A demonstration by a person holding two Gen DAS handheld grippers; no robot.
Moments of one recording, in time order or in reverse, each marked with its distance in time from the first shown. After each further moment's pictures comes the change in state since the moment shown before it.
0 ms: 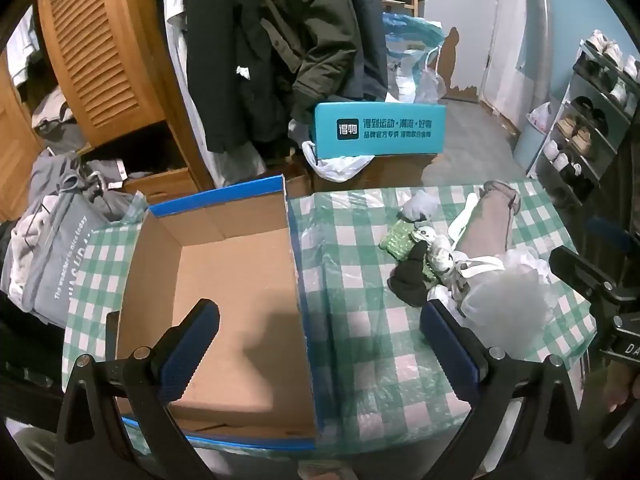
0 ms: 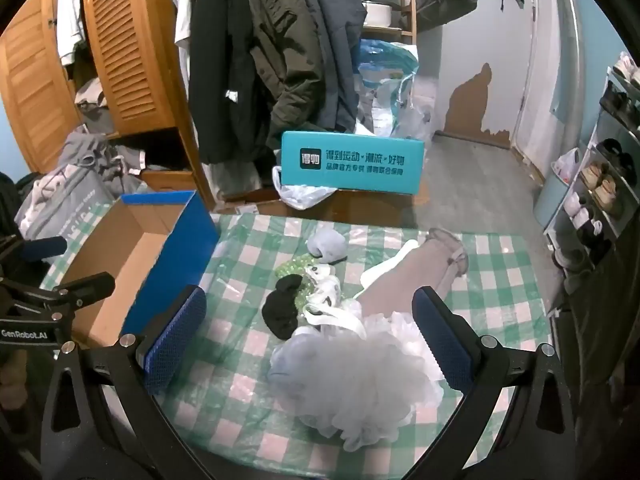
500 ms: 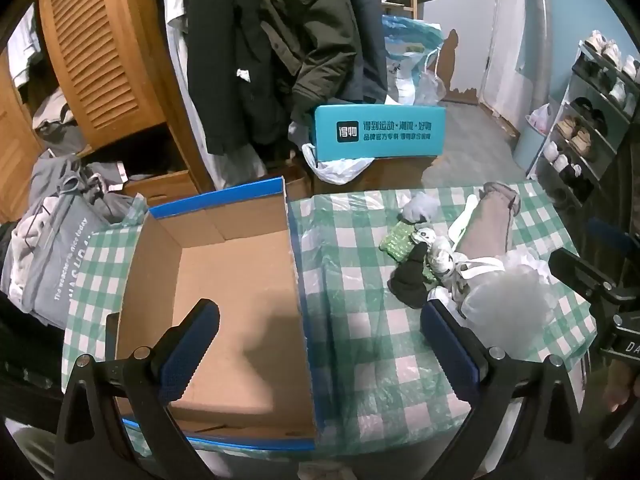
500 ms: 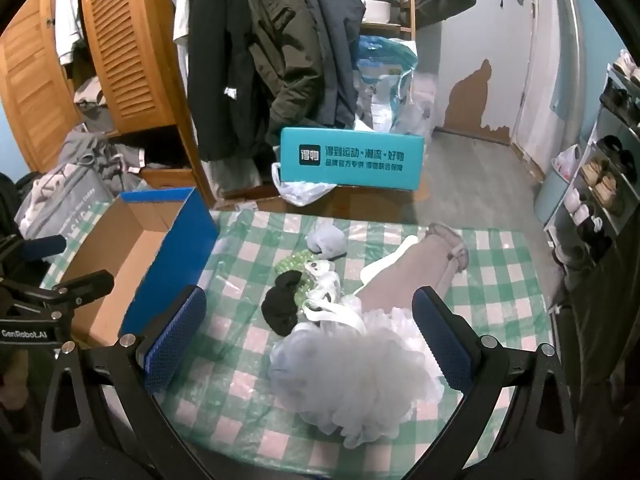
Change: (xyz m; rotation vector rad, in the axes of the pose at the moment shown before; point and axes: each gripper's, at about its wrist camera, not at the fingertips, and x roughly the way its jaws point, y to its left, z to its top) left arm -0.002 -0.002 -0.002 -0.004 -0.009 0.001; right arm 0.001 -0.001 -0.002 -0.001 0.009 -0.004
